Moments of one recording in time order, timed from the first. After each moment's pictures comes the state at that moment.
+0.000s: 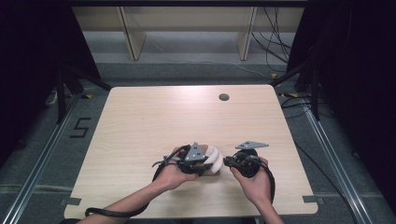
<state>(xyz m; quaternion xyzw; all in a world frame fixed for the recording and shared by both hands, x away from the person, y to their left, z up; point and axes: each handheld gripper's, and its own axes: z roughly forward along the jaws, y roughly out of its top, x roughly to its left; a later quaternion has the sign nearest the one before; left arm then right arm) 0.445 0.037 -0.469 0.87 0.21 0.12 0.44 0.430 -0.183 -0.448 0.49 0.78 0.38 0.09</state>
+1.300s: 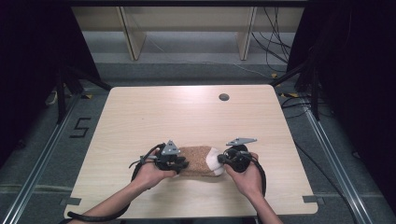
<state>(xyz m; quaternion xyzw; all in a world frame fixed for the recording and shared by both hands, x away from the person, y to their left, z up) 0.452 0.105 -0.471 0.86 0.30 0.10 0.40 0.452 -0.164 -0.462 0.47 0.80 0.36 0.08</state>
